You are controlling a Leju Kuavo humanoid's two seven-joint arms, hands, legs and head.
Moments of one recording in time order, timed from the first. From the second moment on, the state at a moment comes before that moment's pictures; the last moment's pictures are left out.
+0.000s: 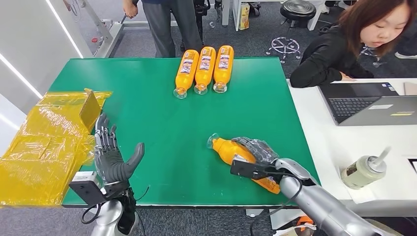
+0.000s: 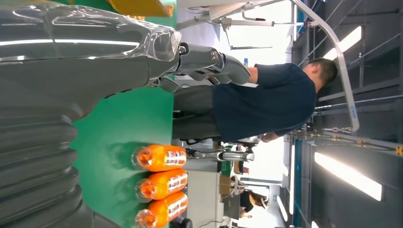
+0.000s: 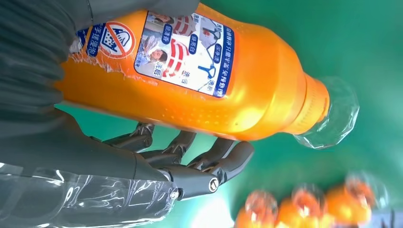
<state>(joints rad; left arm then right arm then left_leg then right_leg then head) -0.09 -0.19 -0.22 -1.11 -0.16 0.26 -0.66 -0.53 -0.39 0.85 -0.99 0.47 0.01 -0.18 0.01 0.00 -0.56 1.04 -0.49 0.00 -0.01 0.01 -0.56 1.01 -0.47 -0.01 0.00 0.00</state>
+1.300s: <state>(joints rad) -0.10 -0.21 -0.21 -1.06 0.00 -0.32 -0.55 -0.16 -0.23 0.48 -1.61 0.84 -0.12 -0.24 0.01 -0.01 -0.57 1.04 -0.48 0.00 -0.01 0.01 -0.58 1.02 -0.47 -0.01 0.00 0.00</state>
